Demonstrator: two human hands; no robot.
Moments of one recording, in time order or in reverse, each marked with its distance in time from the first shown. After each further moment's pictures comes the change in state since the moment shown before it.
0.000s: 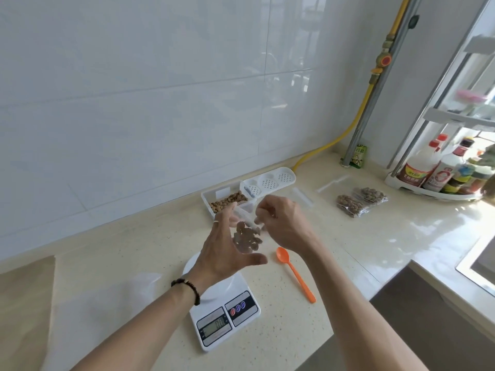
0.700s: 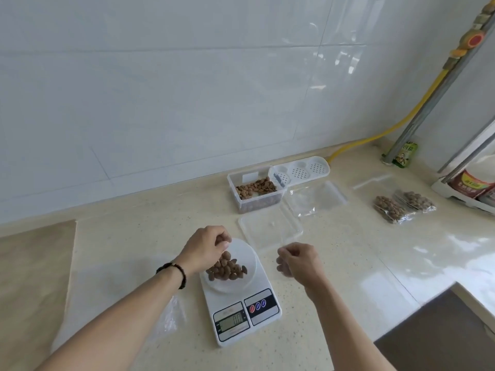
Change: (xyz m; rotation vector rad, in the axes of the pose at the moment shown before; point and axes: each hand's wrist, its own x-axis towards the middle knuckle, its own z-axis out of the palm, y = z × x) left_hand 0.007 -0.120 -0.046 0.276 -0.110 -0.353; right_hand -0.002 0.096 0.103 0.360 -0.146 0.568
